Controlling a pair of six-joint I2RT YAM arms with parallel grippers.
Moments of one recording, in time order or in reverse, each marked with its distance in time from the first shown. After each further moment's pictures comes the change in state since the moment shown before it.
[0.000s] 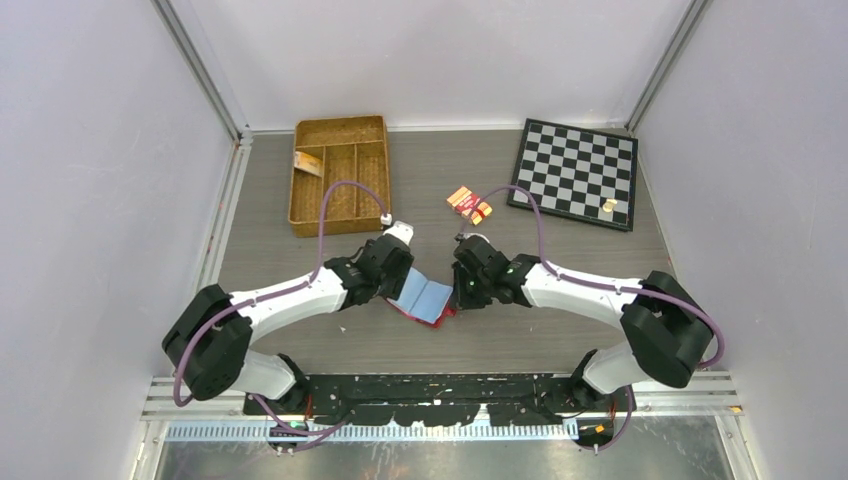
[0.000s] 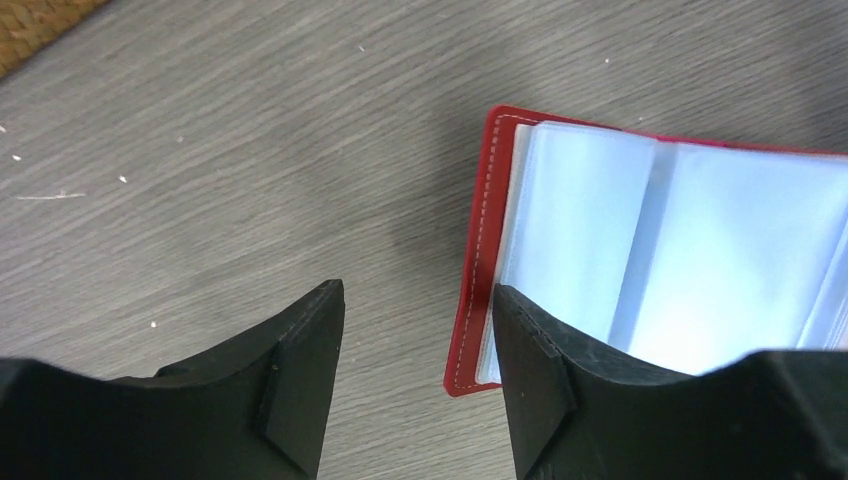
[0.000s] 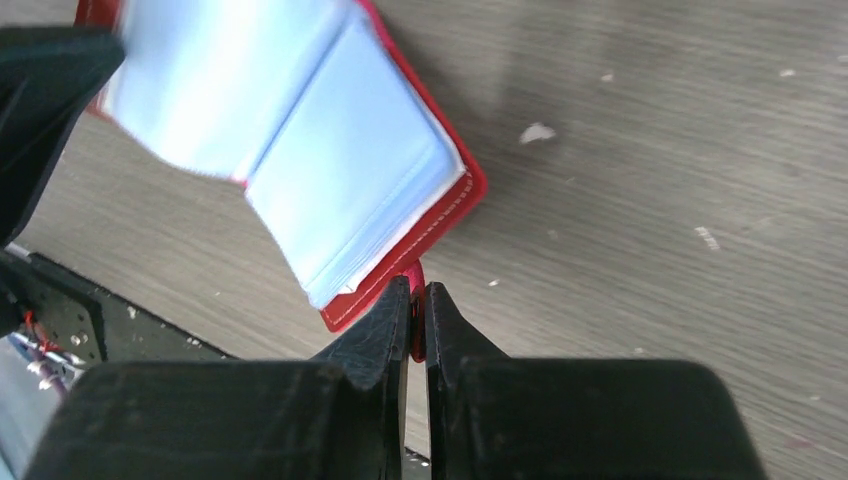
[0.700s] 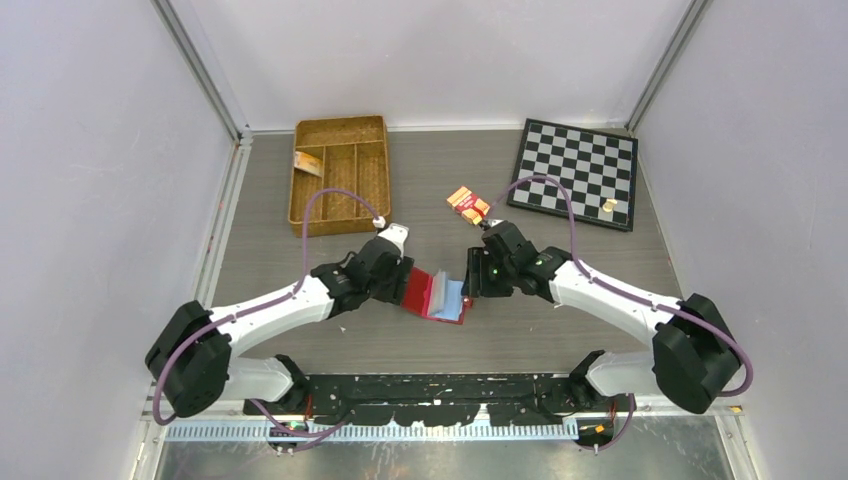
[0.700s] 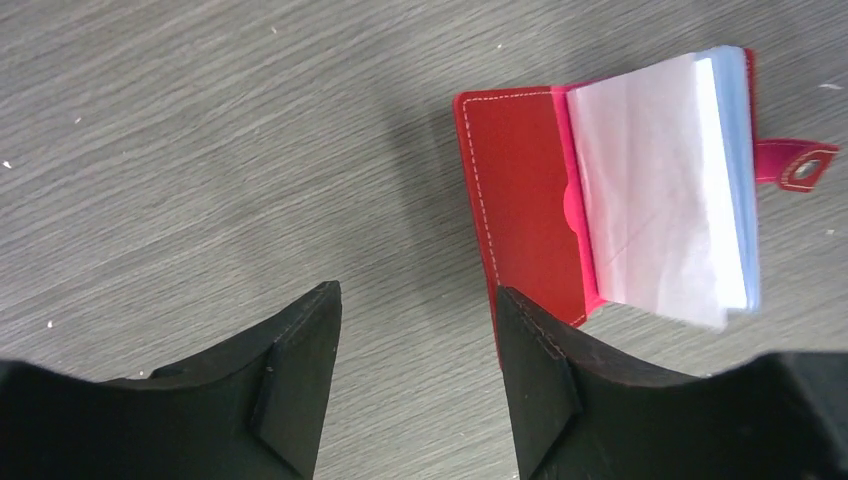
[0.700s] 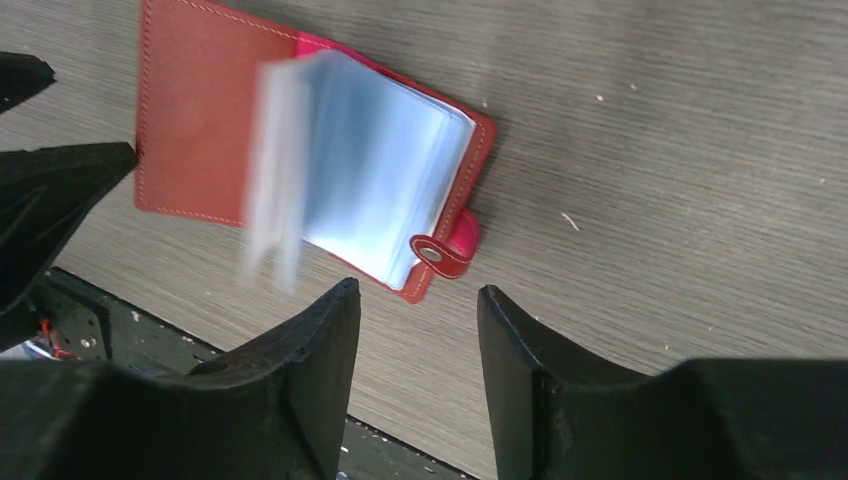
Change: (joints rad) left arm 0.000 -0.089 -0.057 0.022 0.144 -0.091; right arm -0.153 -0.143 -0.029 -0.091 -0.031 -0.108
